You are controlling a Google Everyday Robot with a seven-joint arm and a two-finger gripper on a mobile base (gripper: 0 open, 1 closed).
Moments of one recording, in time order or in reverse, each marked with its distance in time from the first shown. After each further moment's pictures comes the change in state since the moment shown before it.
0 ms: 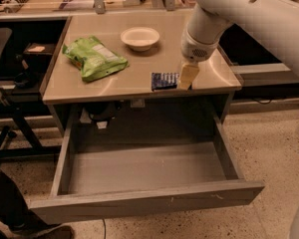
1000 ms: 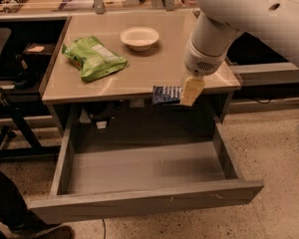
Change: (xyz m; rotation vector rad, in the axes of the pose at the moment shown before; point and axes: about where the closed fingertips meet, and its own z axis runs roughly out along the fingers) arm 0.003 0.064 -0.021 -0.042 0.032 0.027
